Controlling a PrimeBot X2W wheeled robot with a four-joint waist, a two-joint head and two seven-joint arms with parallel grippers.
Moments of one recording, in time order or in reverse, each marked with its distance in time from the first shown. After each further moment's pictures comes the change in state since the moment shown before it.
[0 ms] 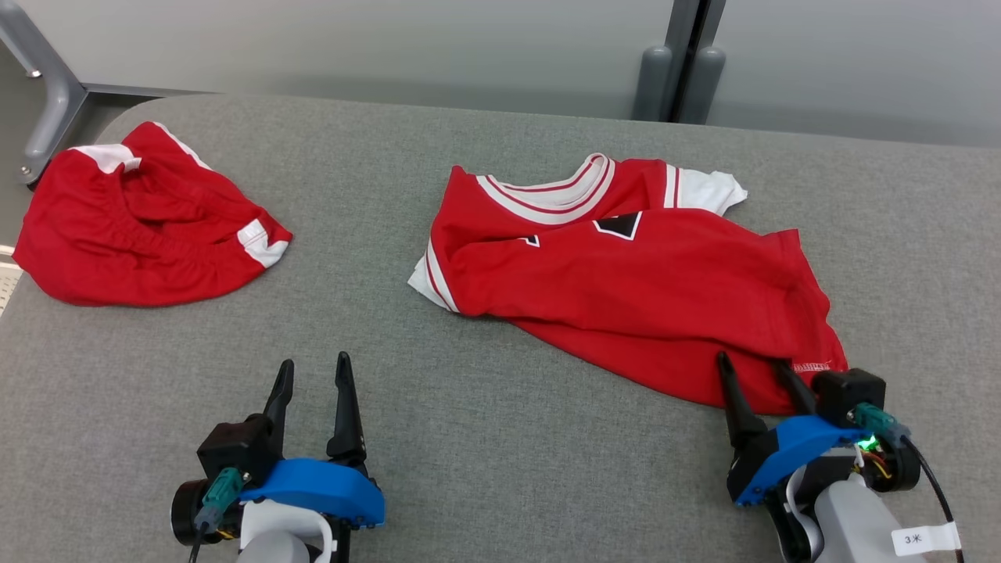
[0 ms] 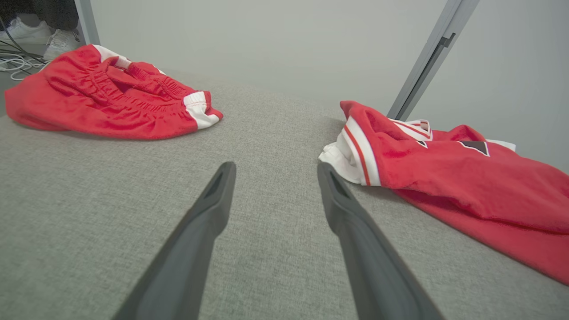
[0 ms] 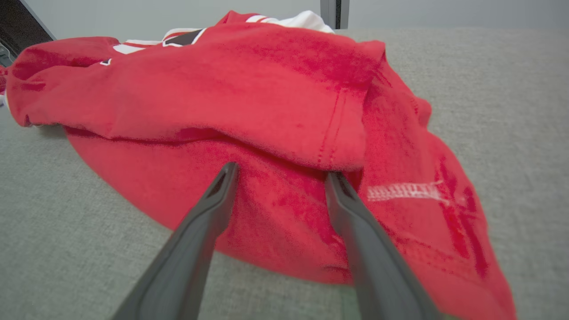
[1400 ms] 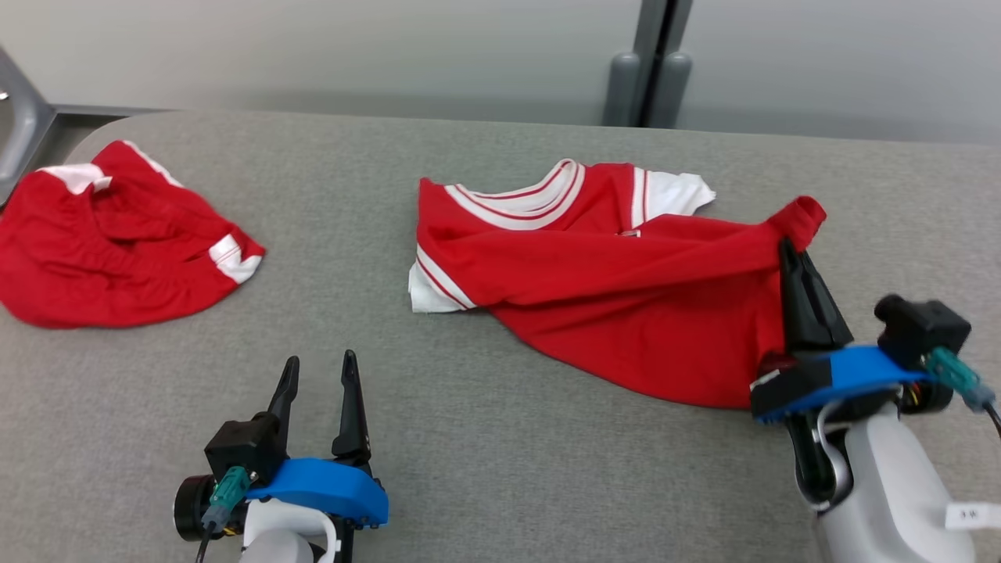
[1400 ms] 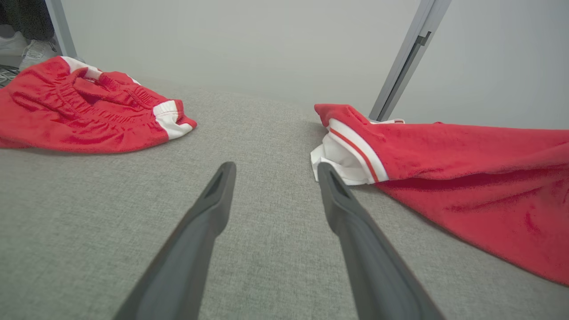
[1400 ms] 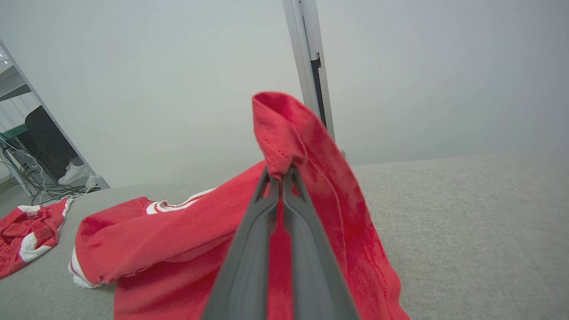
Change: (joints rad) left arm -0.002 -0.008 0.005 -0.001 0.036 -0.012 0.000; right arm -0.071 0.000 -0.033 -0.229 0.116 0.000 -0.045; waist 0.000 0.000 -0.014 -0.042
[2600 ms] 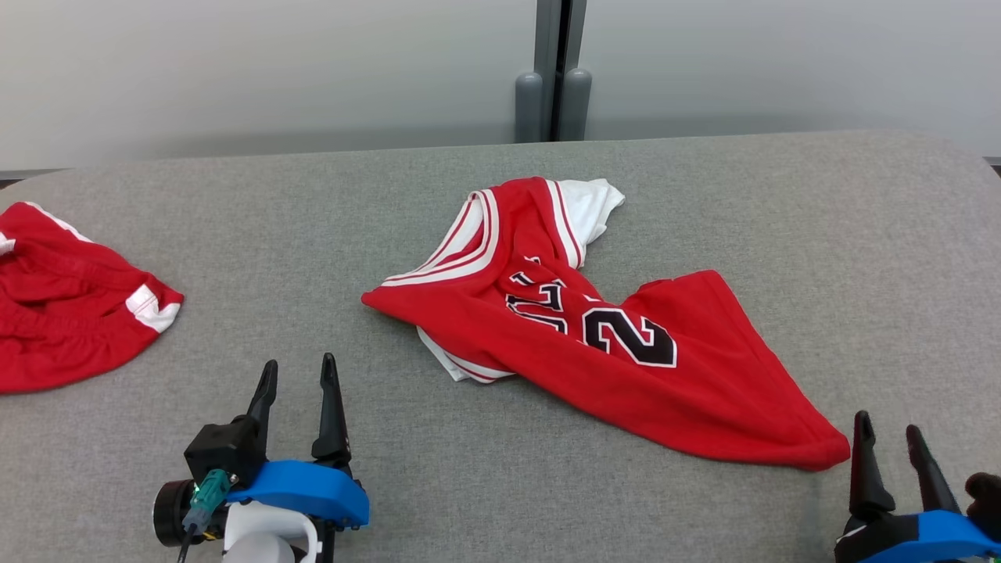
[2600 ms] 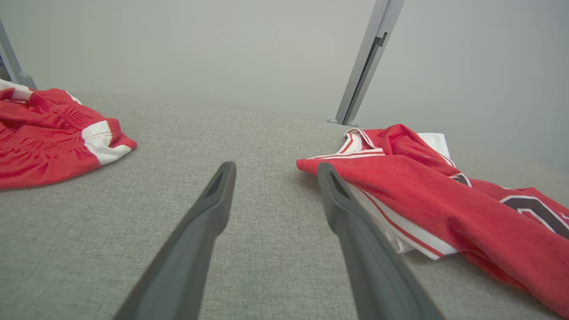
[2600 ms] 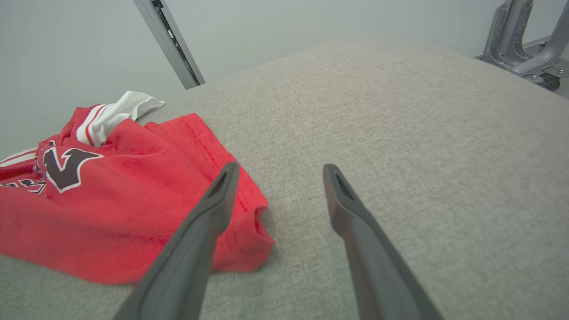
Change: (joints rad) left arm 0.004 0.022 0.026 0.005 0.003 0.004 -0.001; right arm 0.363 0.000 -0.195 -0.059 0.035 0.000 0.001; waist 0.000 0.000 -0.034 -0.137
